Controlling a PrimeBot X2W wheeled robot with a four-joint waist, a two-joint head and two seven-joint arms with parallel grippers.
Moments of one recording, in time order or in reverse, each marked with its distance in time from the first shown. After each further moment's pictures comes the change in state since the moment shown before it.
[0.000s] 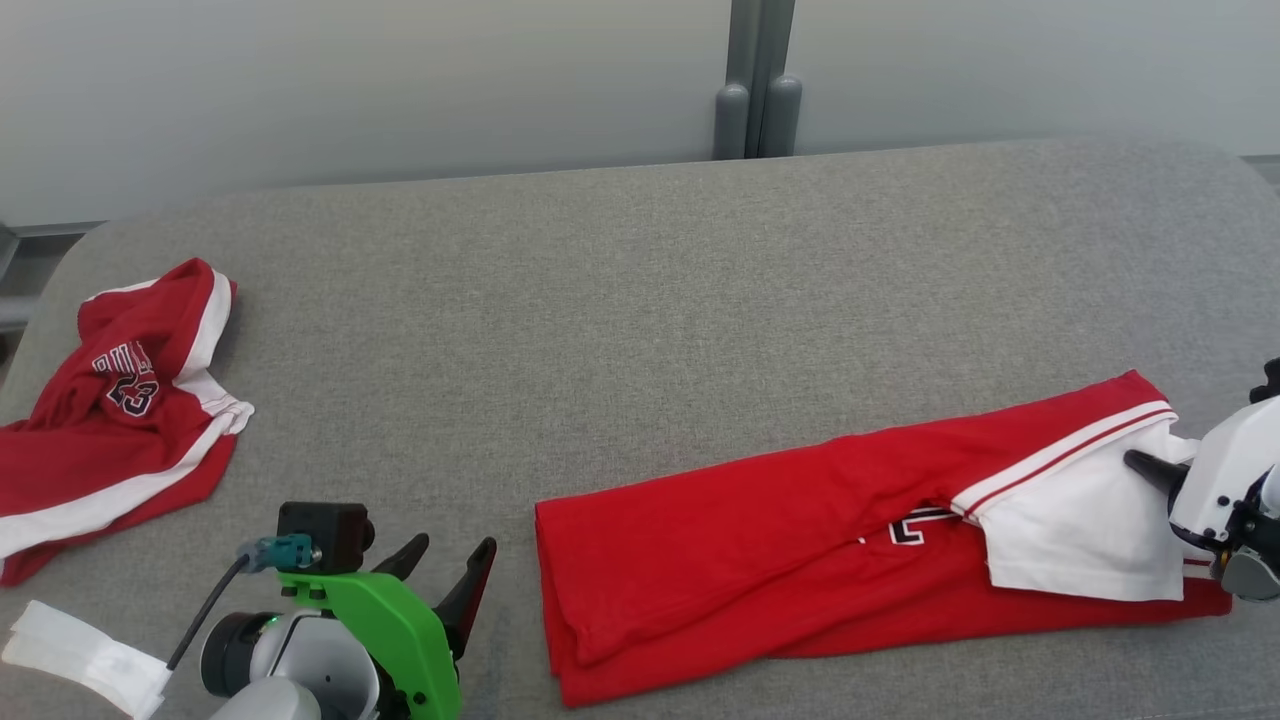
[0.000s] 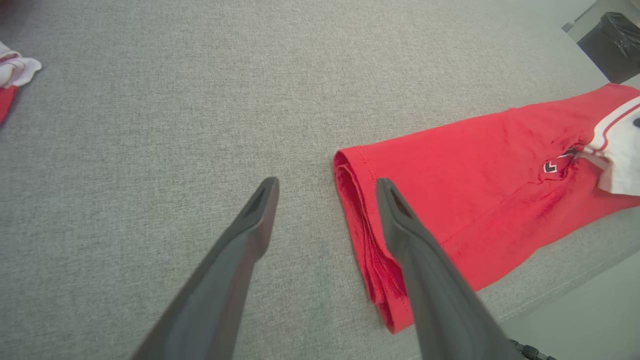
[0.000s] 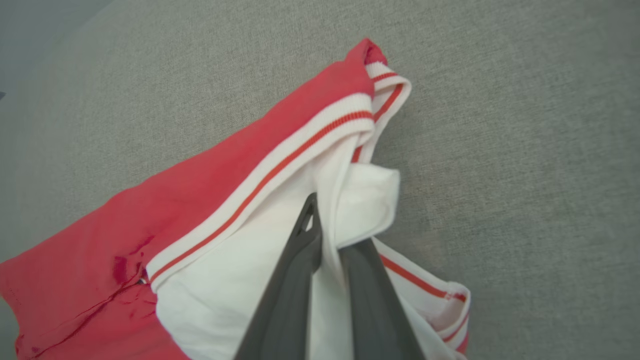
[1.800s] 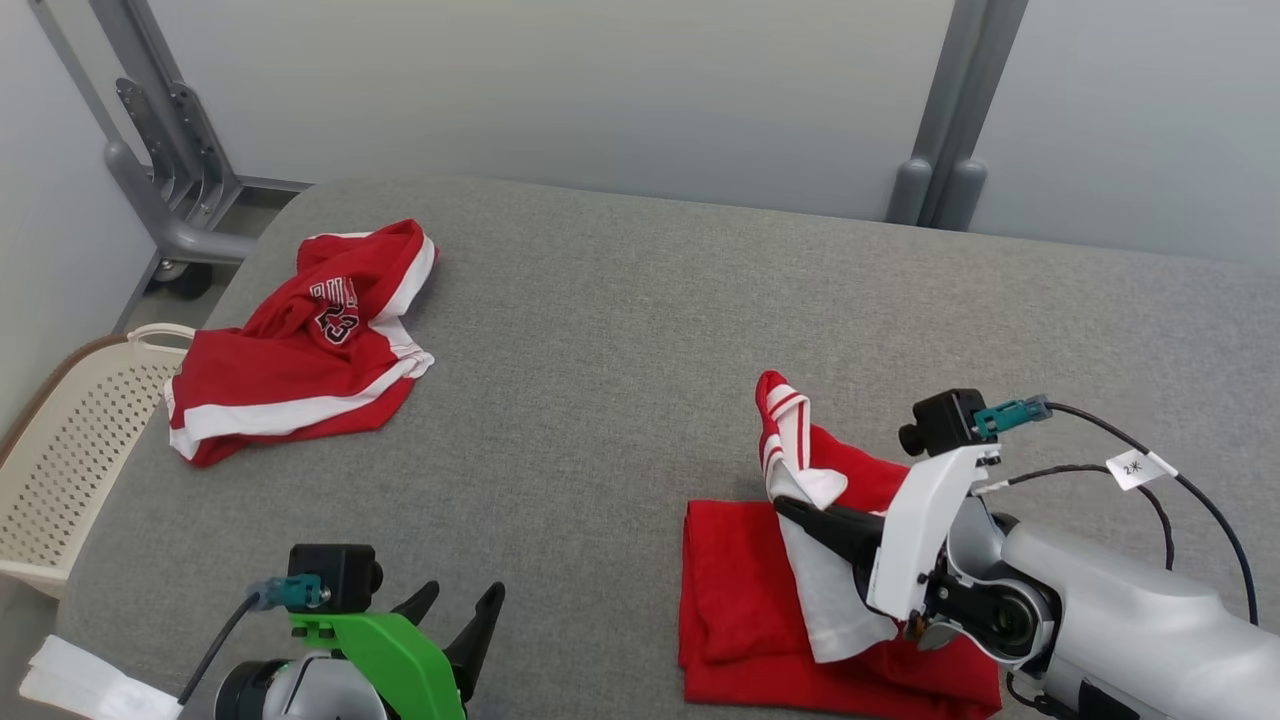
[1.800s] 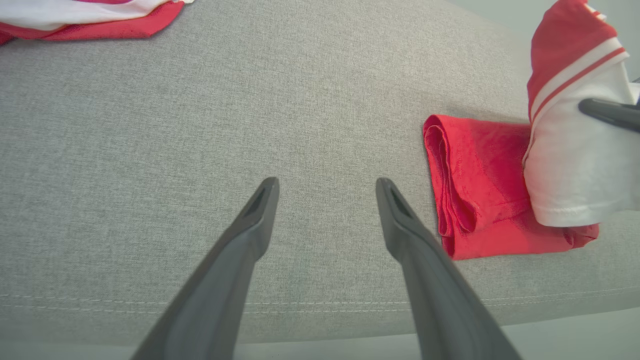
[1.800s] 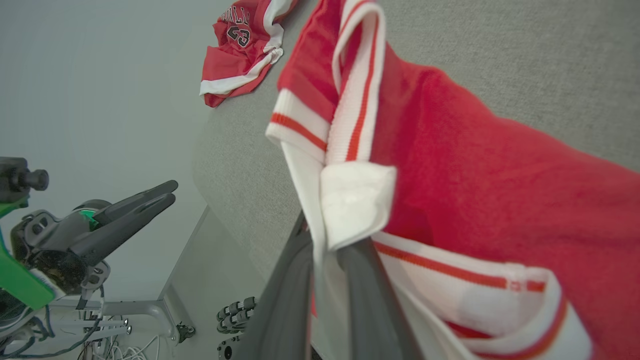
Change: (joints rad) left arm 0.057 -0.008 -0.016 0.010 -0.040 0.004 -0.012; right arm 0.039 0.224 0.037 -0.409 -0.152 -0.001 -0.098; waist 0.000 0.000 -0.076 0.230
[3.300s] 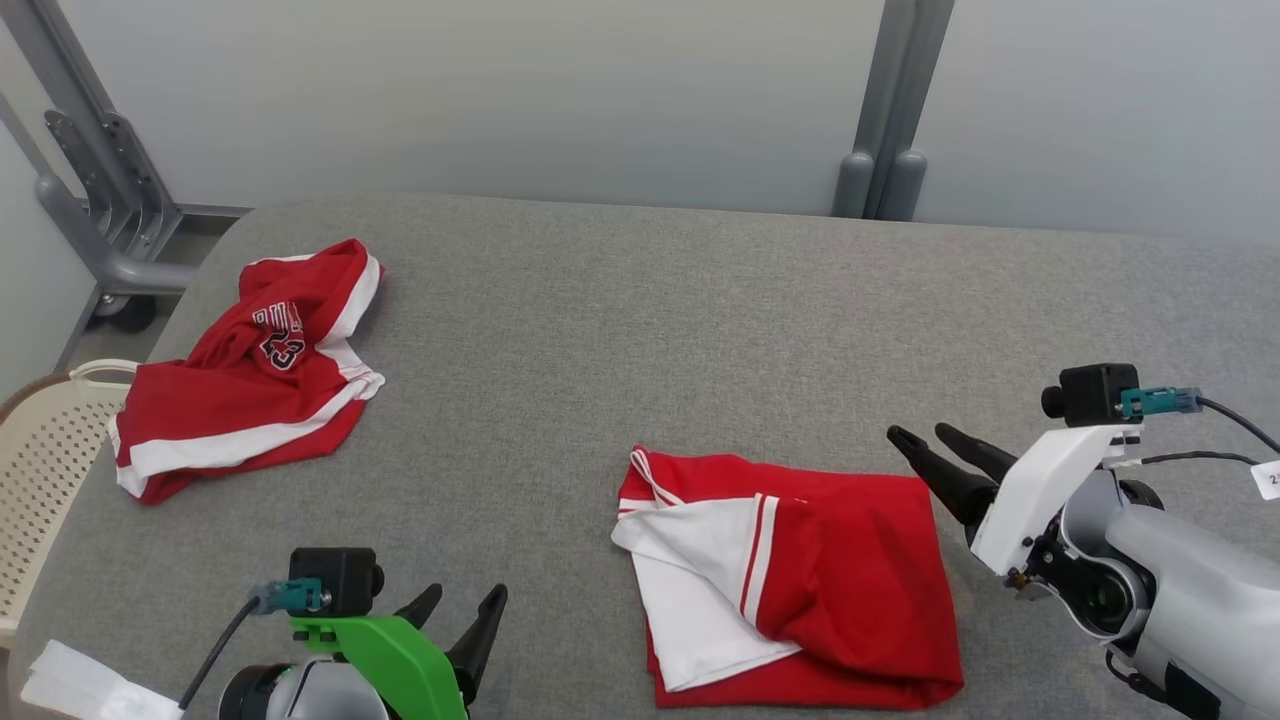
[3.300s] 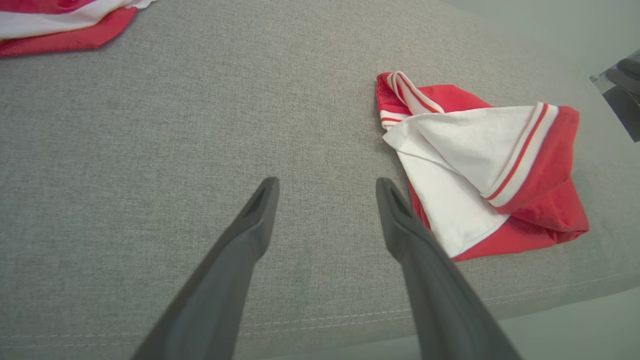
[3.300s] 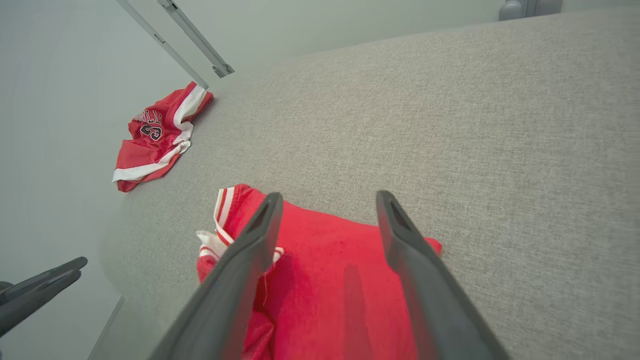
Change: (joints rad) left arm 0.004 -0.003 -0.004 -0.002 -0.014 0.006 -0.012; right arm 0.037 -0.078 -0.109 0.103 -0.078 0.000 -0.174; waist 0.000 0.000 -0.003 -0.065
